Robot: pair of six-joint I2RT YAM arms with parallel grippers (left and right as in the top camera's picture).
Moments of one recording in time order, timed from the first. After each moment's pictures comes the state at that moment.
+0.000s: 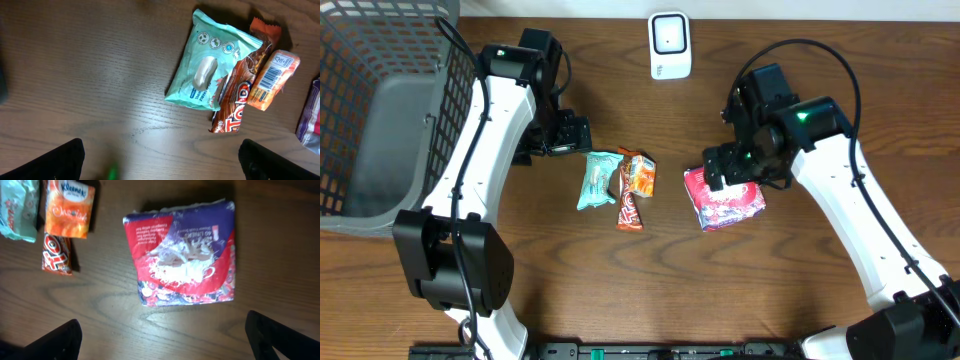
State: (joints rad) left arm -0.17 1.88 1.75 -1.43 0.07 -0.32; right arm 0.35 1.61 1.47 -1.22 -0.11 0.17
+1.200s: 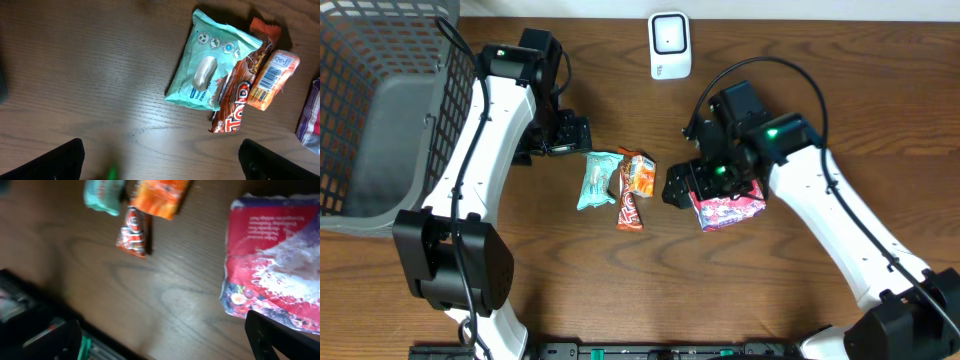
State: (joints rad) left arm -0.17 1.88 1.75 -1.43 0.07 -0.32; right arm 0.46 1.61 1.36 -1.08 -0.36 0.20
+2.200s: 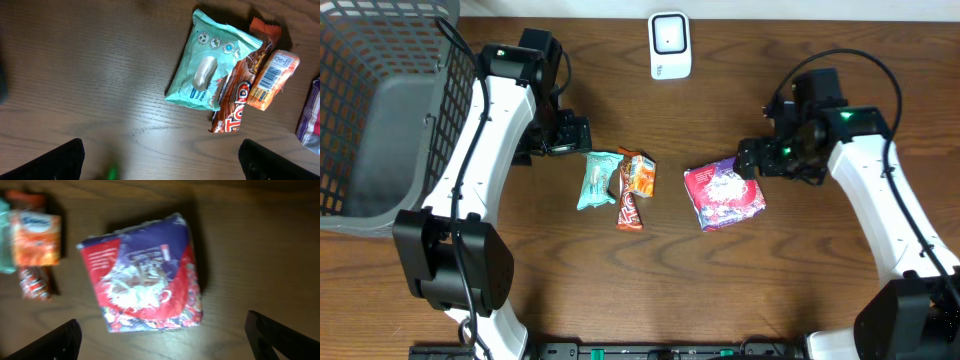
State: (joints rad) left arm -0.17 1.88 1.75 -1.43 0.07 -0.32; right arm 0.09 1.61 1.33 -1.05 -0.27 0.03
